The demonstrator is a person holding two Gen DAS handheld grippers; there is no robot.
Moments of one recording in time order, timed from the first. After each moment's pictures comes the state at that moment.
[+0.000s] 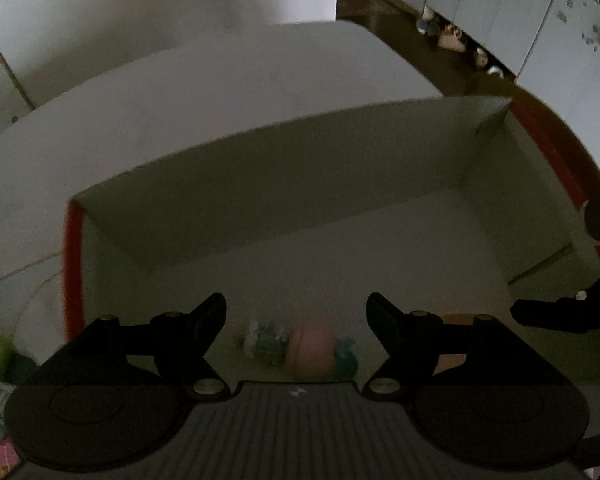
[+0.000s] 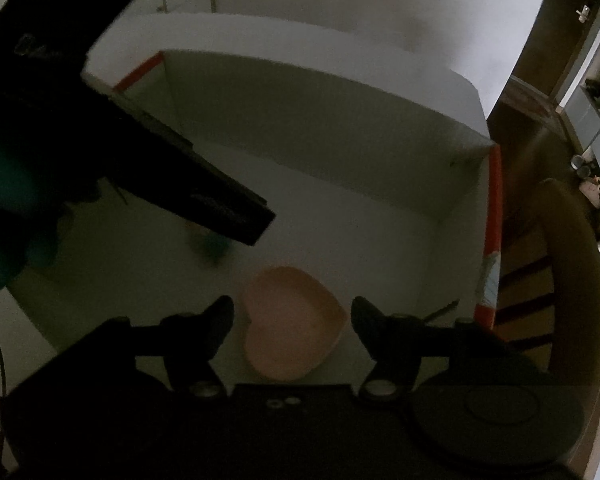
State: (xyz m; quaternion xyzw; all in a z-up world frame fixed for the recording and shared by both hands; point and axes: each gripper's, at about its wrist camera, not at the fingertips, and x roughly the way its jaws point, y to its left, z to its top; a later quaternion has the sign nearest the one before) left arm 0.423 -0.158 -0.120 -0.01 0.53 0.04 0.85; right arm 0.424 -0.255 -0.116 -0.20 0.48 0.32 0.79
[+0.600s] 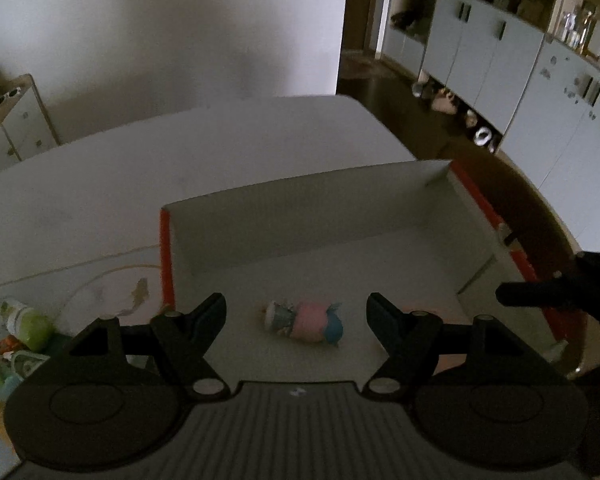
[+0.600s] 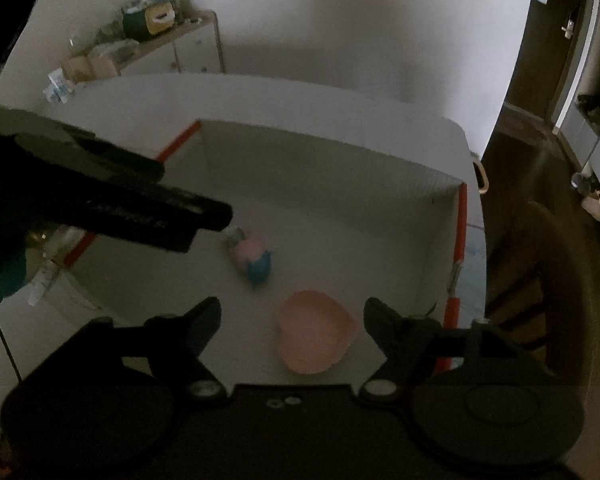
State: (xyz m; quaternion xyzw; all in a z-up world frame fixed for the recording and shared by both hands) left arm 0.346 -0.158 -0.052 -0.03 0.44 0.04 0.90; right arm 0.390 -0.280 -0.075 -0.15 0.42 0.34 0.83
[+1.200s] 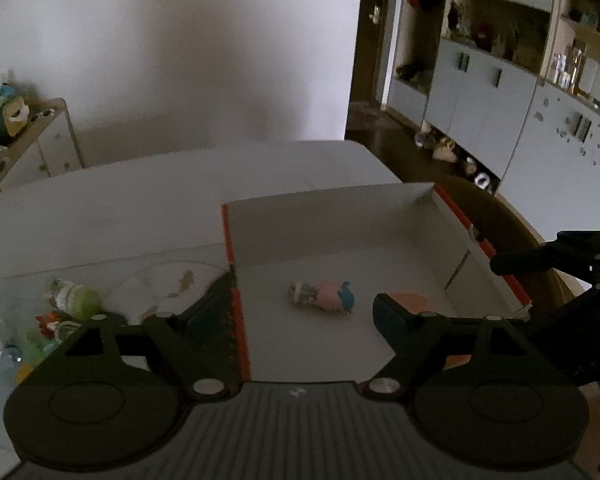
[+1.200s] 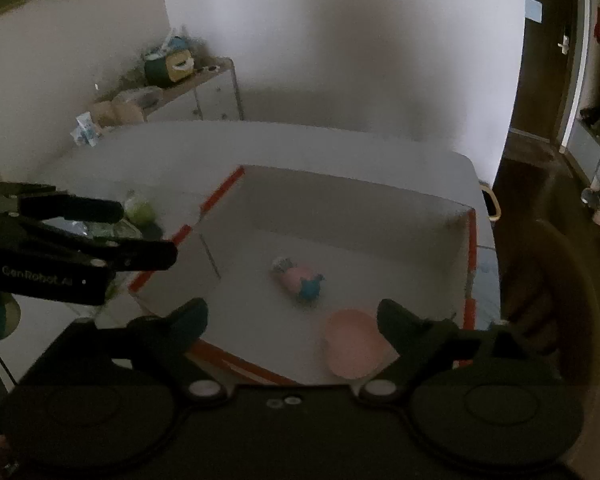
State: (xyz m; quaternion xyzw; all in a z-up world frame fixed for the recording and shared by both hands) left arm 0.247 -0.145 -0.022 -0.04 0.36 0.06 0.93; right arm 0.348 -0.285 -0.048 -0.10 0.37 0.37 0.85
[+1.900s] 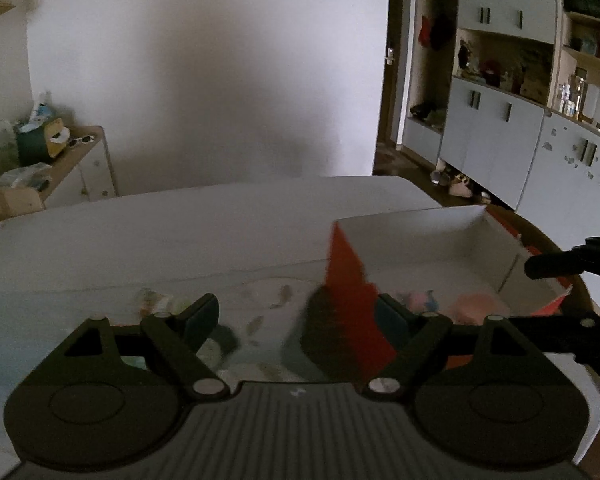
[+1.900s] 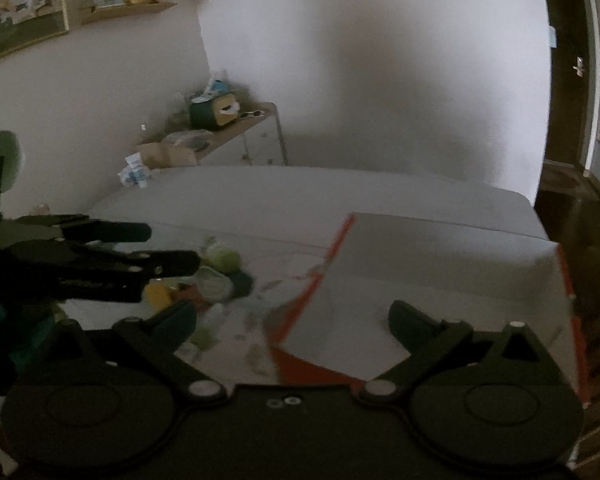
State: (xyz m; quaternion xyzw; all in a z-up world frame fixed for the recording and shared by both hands) left arm 0.168 -0.035 -0.016 -0.02 0.30 0.08 0.95; right arm 0.276 -0.205 -0.033 -0.05 0.32 0.41 0.85
